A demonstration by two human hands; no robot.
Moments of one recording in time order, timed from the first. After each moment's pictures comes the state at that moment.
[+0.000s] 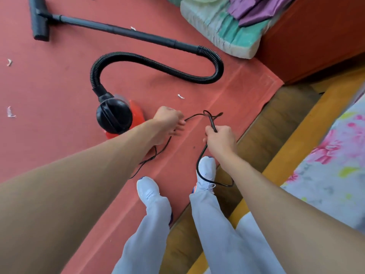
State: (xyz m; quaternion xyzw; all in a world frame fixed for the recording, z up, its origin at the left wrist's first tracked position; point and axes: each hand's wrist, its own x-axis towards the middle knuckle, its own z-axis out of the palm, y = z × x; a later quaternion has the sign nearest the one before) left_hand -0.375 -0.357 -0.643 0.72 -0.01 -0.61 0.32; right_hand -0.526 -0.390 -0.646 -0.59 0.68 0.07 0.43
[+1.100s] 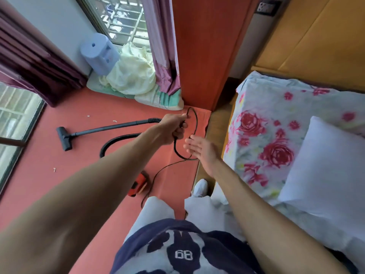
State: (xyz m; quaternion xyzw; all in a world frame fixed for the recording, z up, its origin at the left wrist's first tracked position) left_hand -0.578 -0.503 -0.234 0.63 -0.11 -0.71 0.30; right_hand -0.717 -0.452 -0.266 -0.21 0.56 -0.26 0.76
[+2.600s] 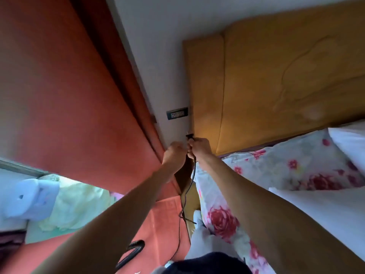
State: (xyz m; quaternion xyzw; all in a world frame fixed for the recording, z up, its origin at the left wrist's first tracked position) left_hand -0.773 -0.911 -0.171 0.64 -0.58 -0.48 0.15; right_hand -0.873 -0.923 -0.222 -0.17 0.70 -0.43 0.55
